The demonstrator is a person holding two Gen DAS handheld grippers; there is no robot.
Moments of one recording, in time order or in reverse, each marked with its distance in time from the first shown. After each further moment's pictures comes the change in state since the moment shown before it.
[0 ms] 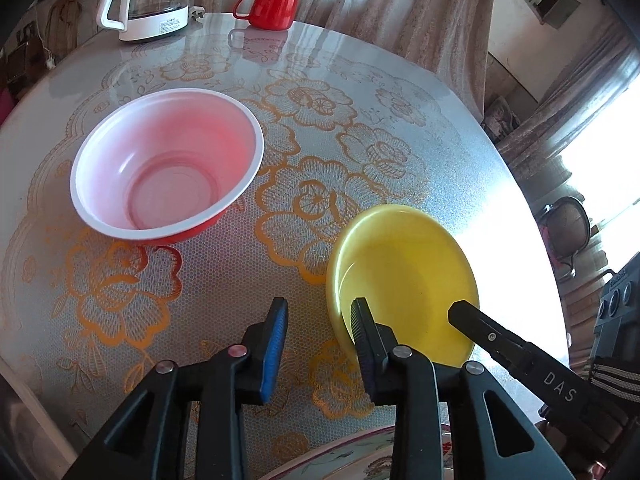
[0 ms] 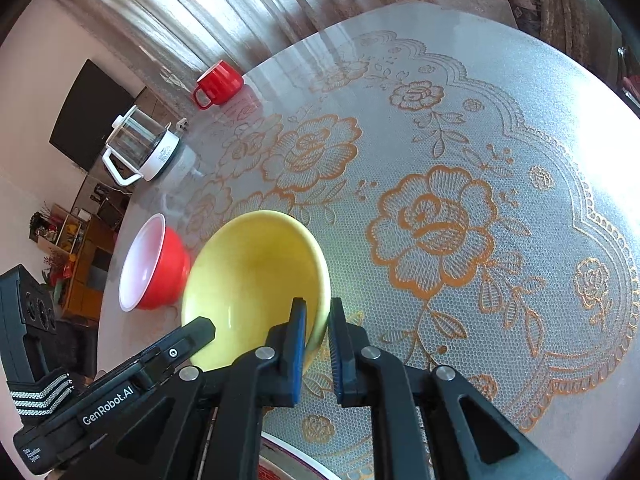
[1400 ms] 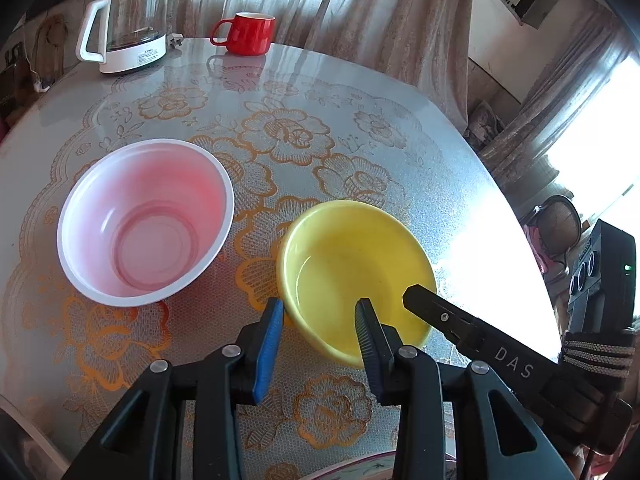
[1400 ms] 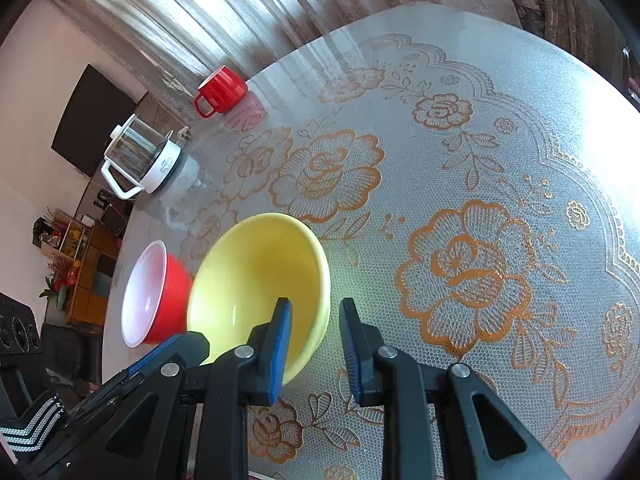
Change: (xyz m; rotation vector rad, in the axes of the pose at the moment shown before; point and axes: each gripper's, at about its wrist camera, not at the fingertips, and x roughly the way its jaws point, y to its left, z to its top) left arm -0.007 -0.011 0.021 0.043 -0.064 -0.037; right arm 0.023 0.012 0.023 -0.018 -0.015 0.011
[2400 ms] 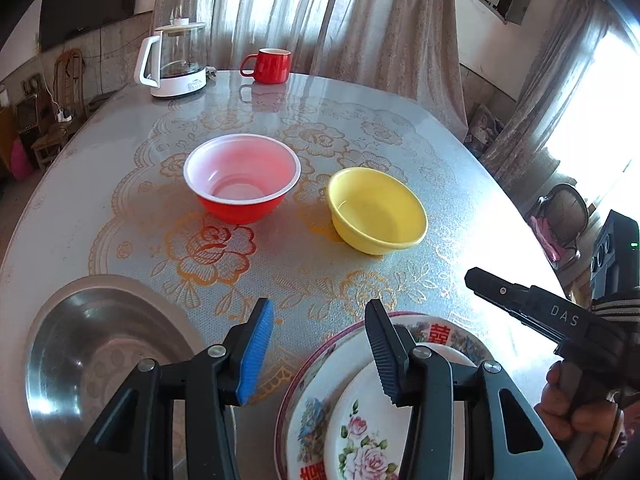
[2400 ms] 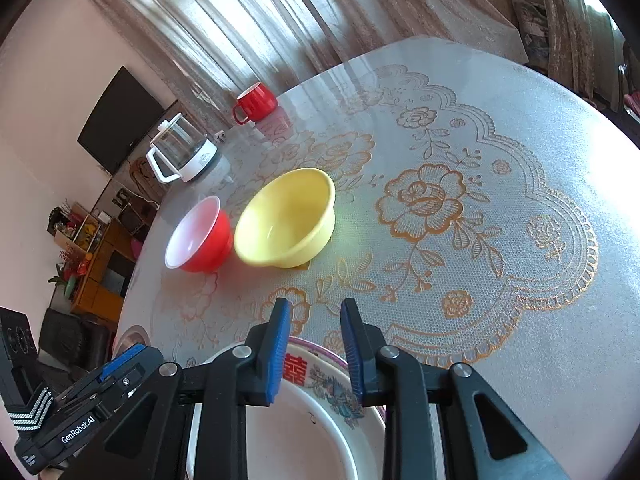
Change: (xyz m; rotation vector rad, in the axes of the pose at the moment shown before) left arm -0.091 0.015 -0.075 0.081 -0.094 0.071; right arm -0.085 -0.004 -0.074 -0.032 -0.088 0.053
